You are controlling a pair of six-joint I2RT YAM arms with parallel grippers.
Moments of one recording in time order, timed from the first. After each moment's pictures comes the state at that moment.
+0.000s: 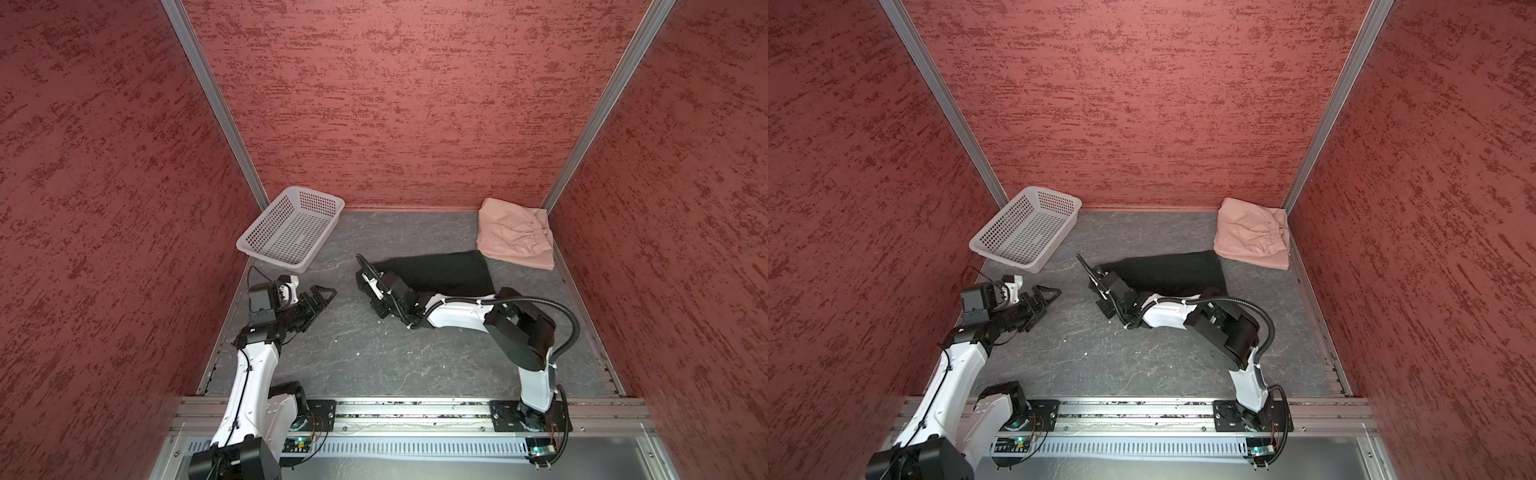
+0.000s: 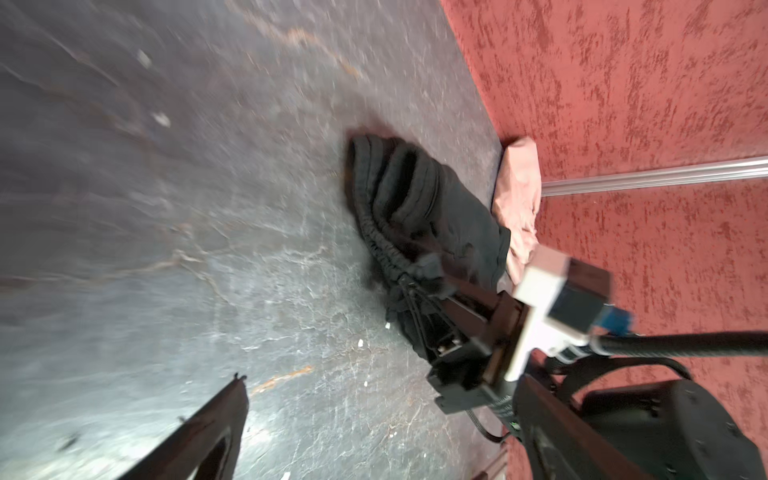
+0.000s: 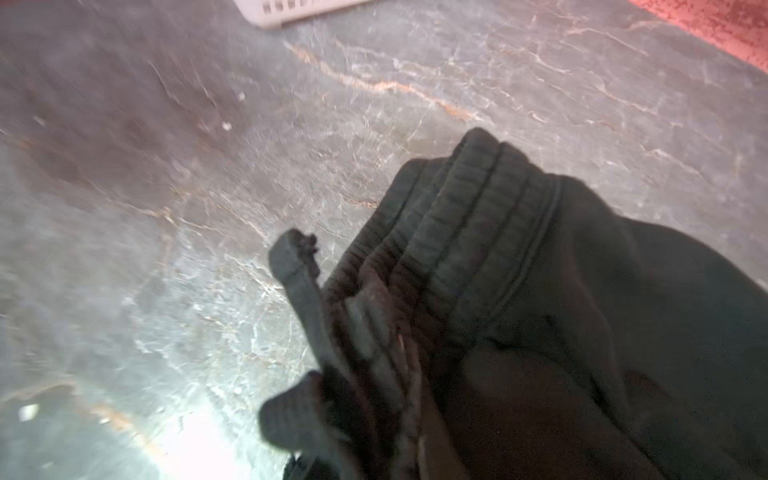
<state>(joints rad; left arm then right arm) 0.17 0.88 0.49 -0.40 0.71 -0.68 0.94 1.95 1.16 0.15 0.12 0.14</state>
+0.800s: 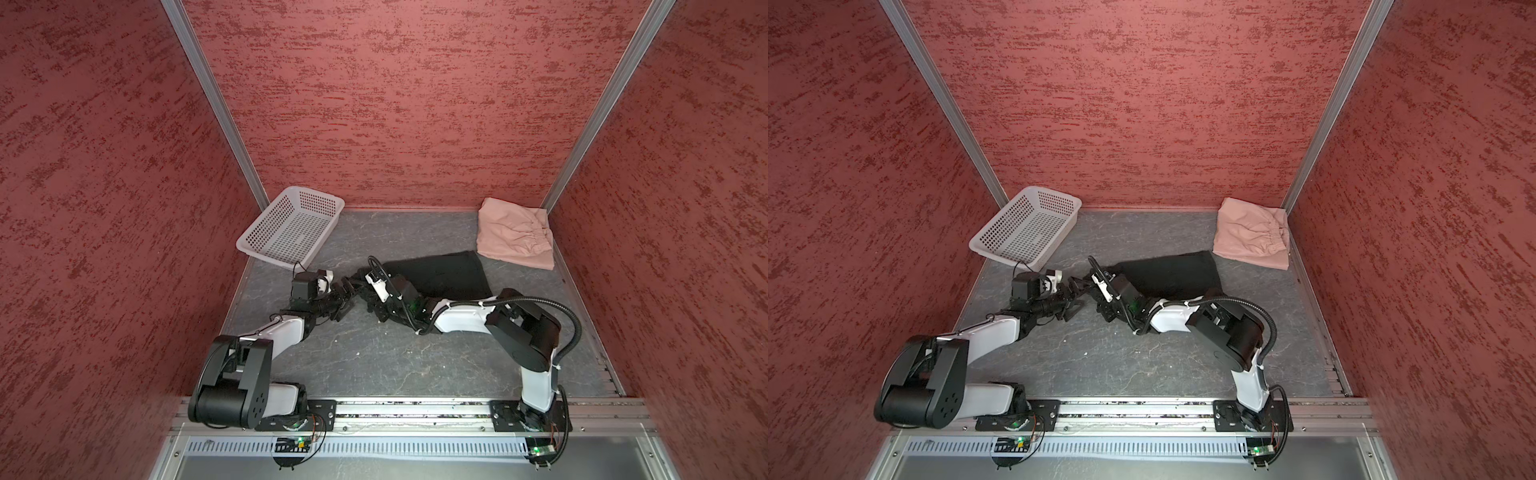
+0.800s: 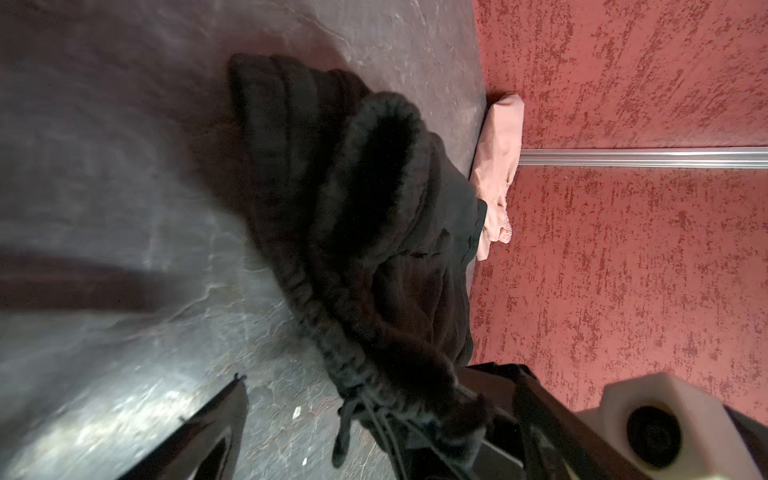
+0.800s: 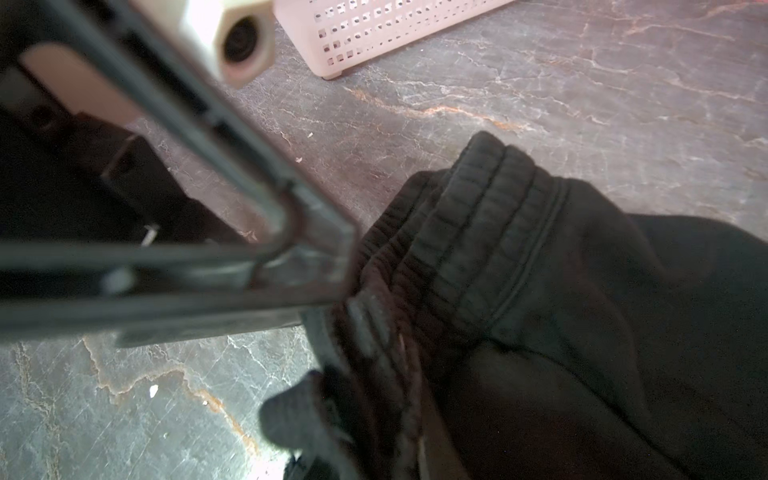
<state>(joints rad) -0.10 1.39 0.46 0.30 0.70 -1.04 0.94 1.95 1.07 0.33 -0.02 0.19</state>
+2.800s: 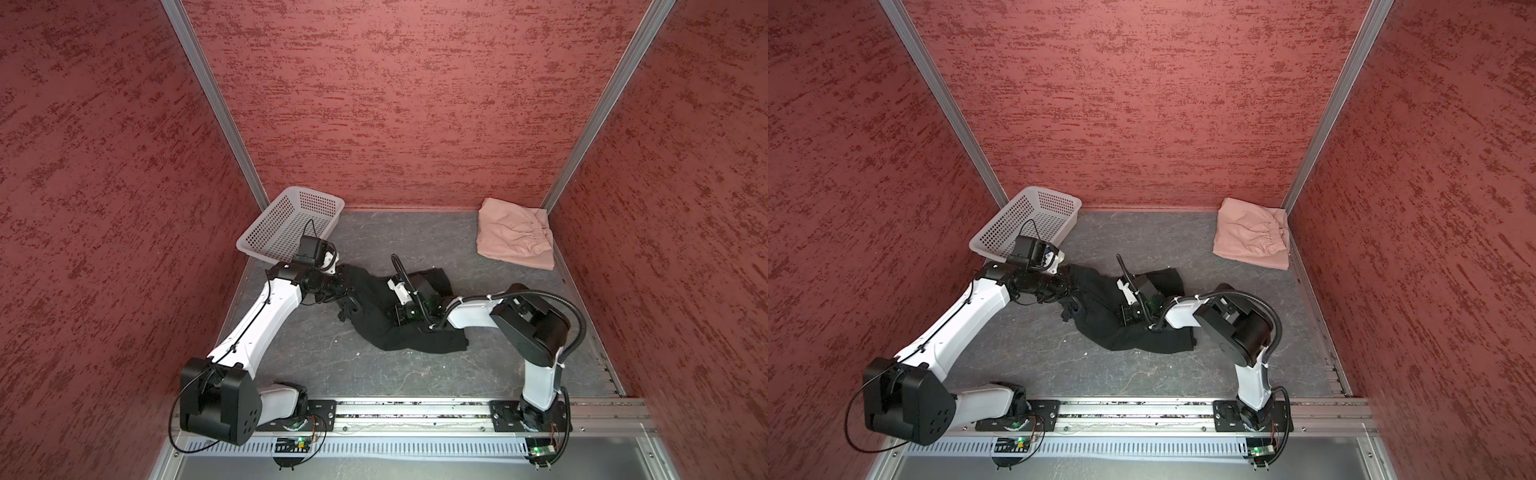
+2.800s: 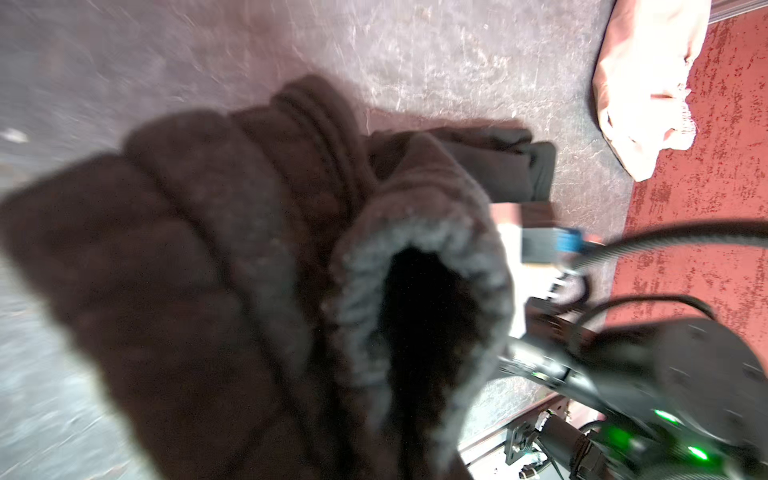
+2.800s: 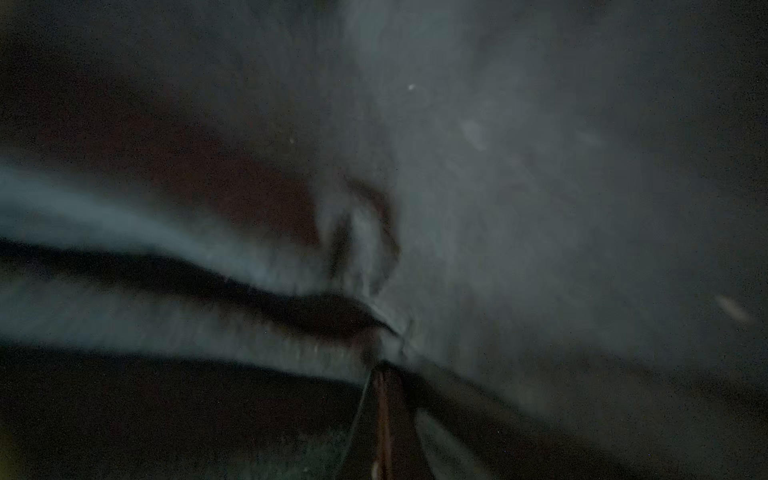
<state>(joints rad) -0.20 1.28 1.10 -0.90 0.38 -0.50 0.83 1.96 1.01 0.24 -0.37 0.53</state>
